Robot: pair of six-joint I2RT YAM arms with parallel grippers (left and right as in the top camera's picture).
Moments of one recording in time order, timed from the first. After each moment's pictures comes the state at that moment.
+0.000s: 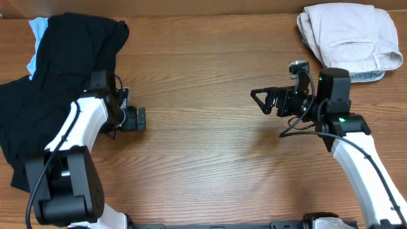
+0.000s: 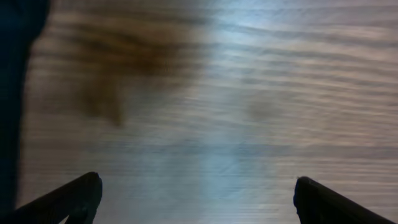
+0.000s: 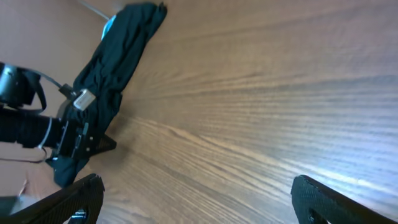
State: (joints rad) left arm 0.09 1.75 1.13 -0.85 0.05 0.00; right arm 0.04 1.34 0.91 -0.32 -0.70 0.22
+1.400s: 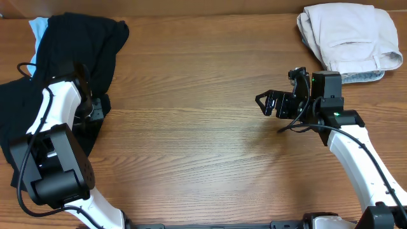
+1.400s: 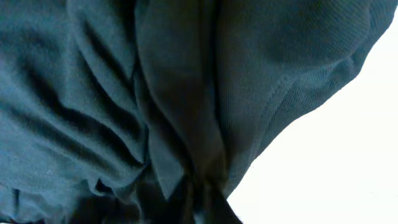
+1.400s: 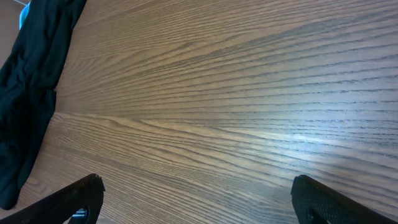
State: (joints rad) left arm 0.28 1.92 1.34 -0.93 -0.24 -0.01; right arm 0.04 1.40 0.91 -0.41 -0.50 0.22
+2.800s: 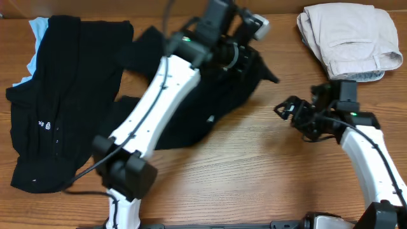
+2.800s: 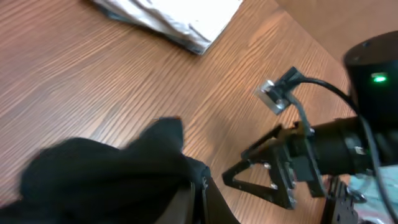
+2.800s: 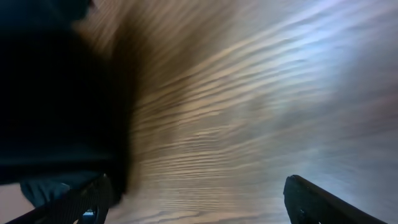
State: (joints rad) left arm -0.56 2.05 2.12 -0.90 0.55 -0.01; right arm -0.13 1.40 0.91 -0.68 -0.50 0.44
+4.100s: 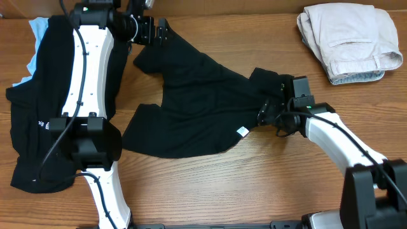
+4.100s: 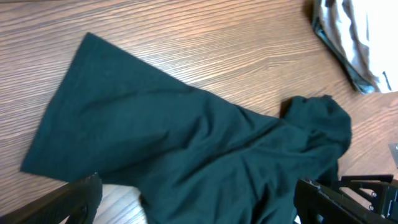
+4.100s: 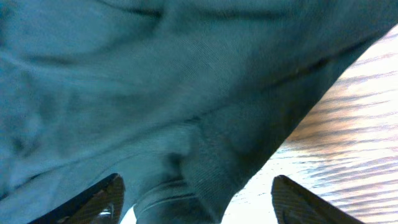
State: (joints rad) left arm -0.02 2.20 2.29 -1.13 0.53 0.06; right arm 0.16 1.62 0.91 -0.47 -0.15 0.58
